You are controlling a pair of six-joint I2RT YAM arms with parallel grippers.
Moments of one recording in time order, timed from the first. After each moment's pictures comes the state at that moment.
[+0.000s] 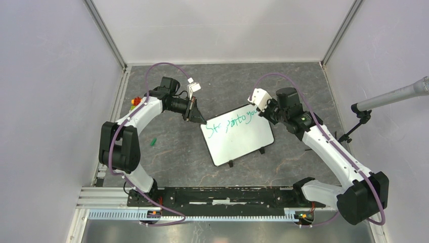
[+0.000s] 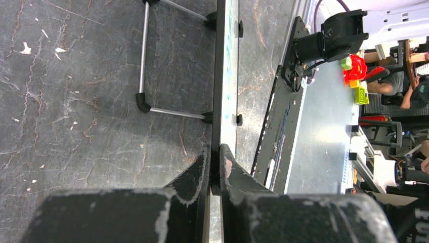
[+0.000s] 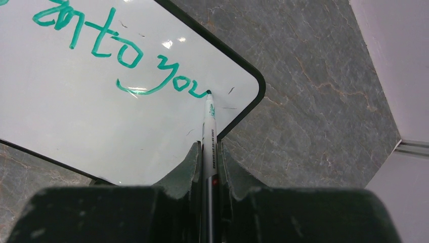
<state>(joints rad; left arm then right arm) -0.25 1.66 1.20 -0.63 1.08 0.23 0.41 1.16 0.97 -0.49 -0.13 -0.64</state>
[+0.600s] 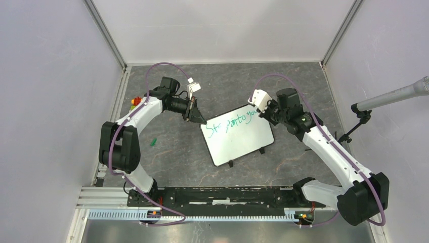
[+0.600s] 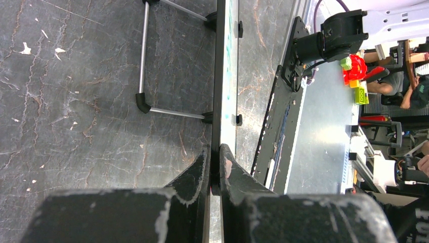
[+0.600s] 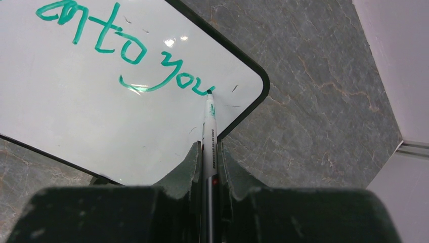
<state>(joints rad) -0.25 1.66 1.20 -0.63 1.08 0.23 0.41 1.16 0.97 -0.48 -0.13 -0.65</state>
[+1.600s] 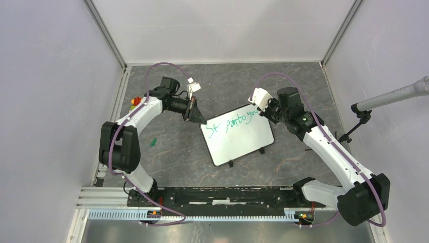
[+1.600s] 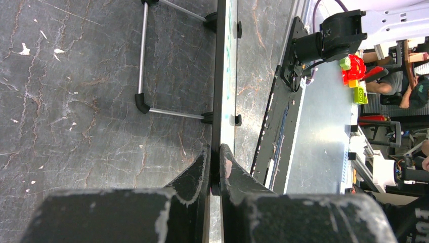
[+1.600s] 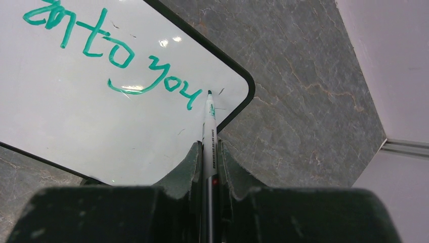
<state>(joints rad) -0.25 1.66 1.20 -0.63 1.08 0.23 0.41 1.14 0.98 -0.49 -0.11 -0.66</state>
